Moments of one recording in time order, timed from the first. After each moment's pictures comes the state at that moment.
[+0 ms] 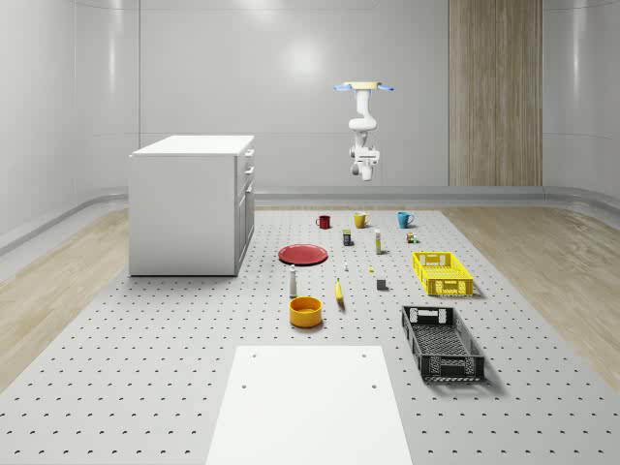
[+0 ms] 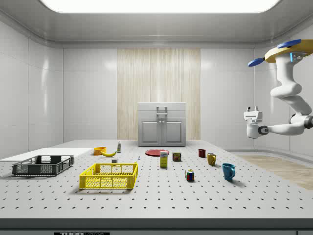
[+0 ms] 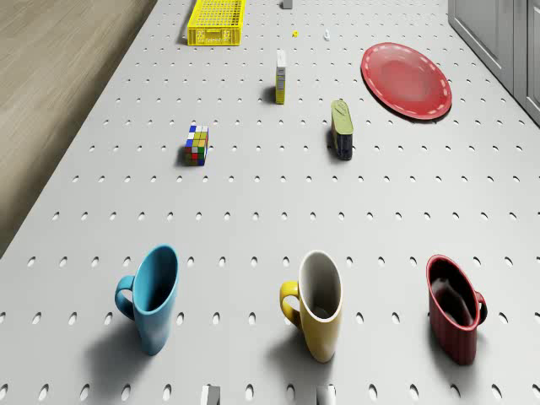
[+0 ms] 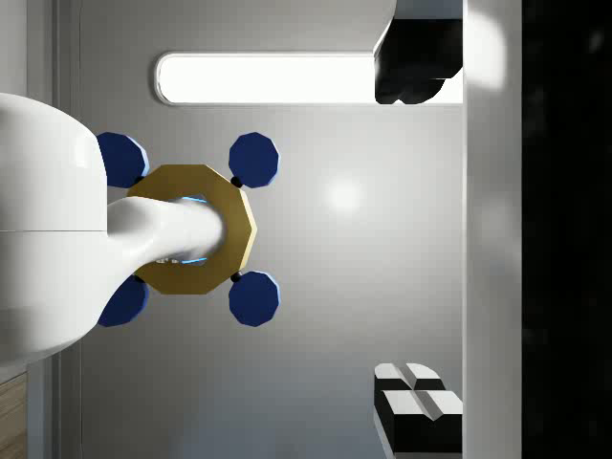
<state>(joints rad) 0.00 -0.79 0.00 -2.34 0.00 1.55 0.79</state>
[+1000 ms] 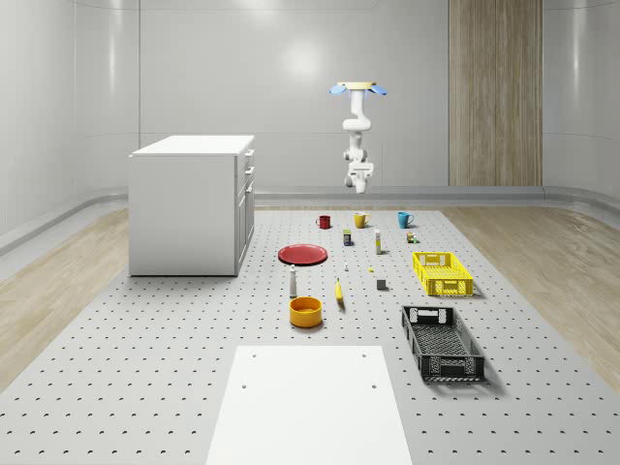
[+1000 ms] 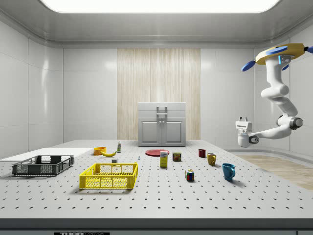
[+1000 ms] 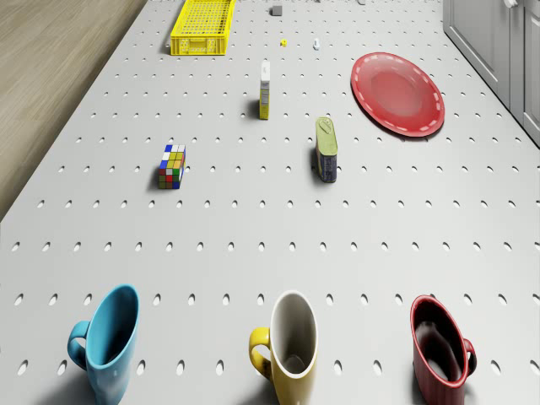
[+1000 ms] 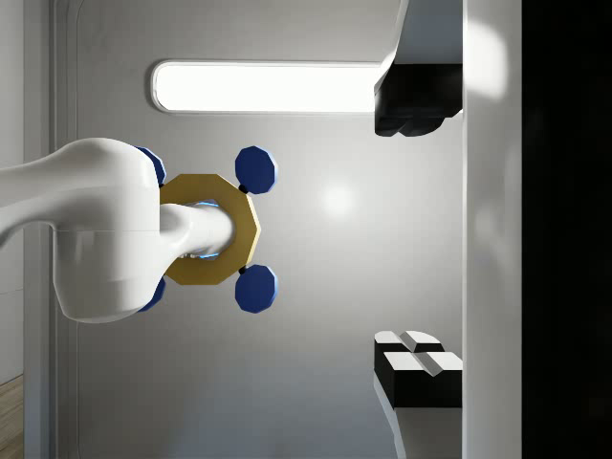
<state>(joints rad) -0.01 -0.70 0.00 -2.05 0.00 1.36 0.78</state>
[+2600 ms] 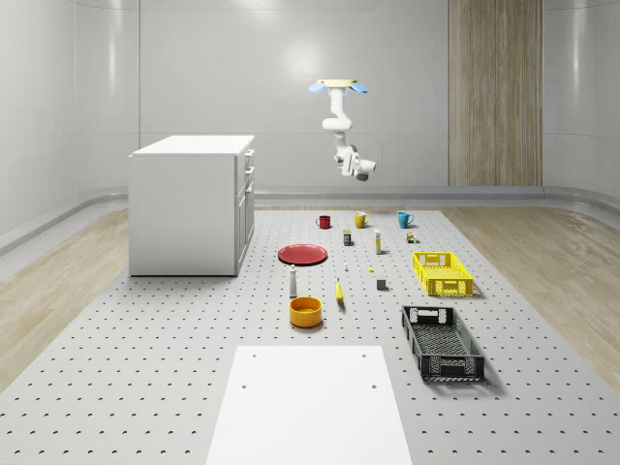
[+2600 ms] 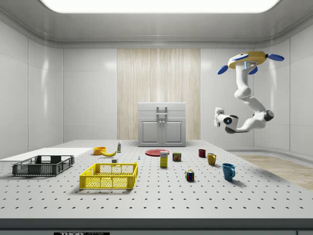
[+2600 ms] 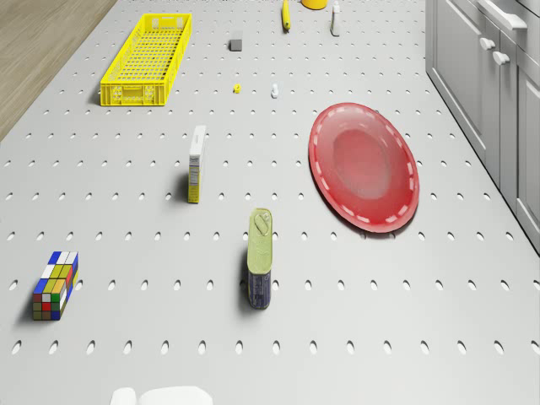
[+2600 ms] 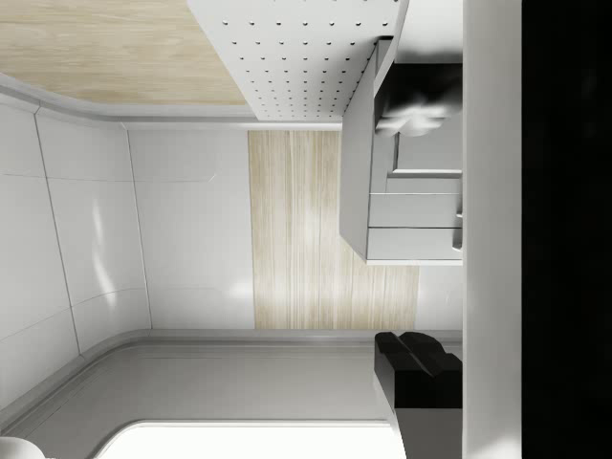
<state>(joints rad) 0.23 -0.77 -0.65 -2.37 0.98 1.38 0.62</state>
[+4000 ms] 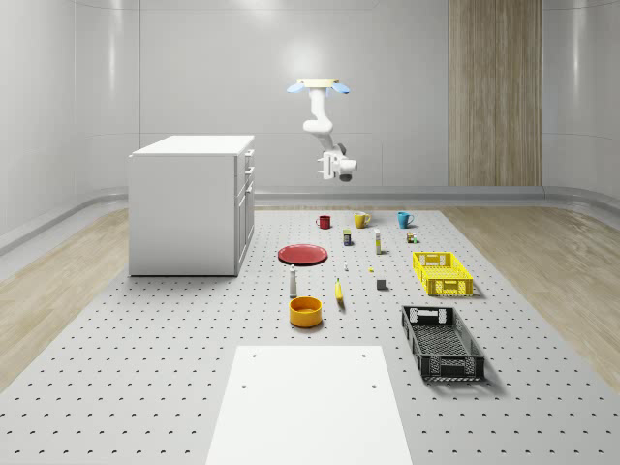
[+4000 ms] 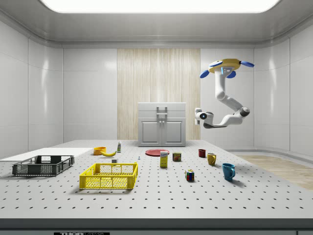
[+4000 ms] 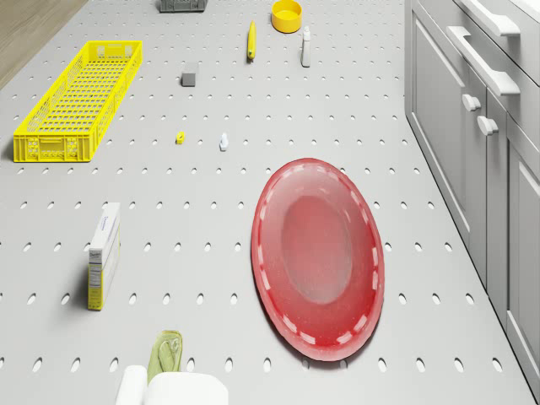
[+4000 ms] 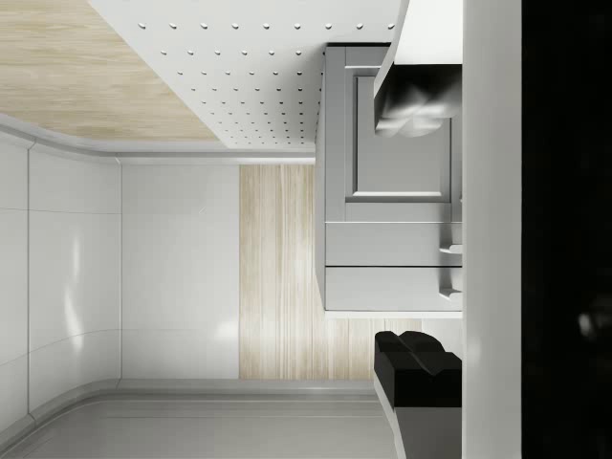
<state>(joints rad) 0.44 -0.90 -0.79 -2.43 0.97 1.52 0.67</state>
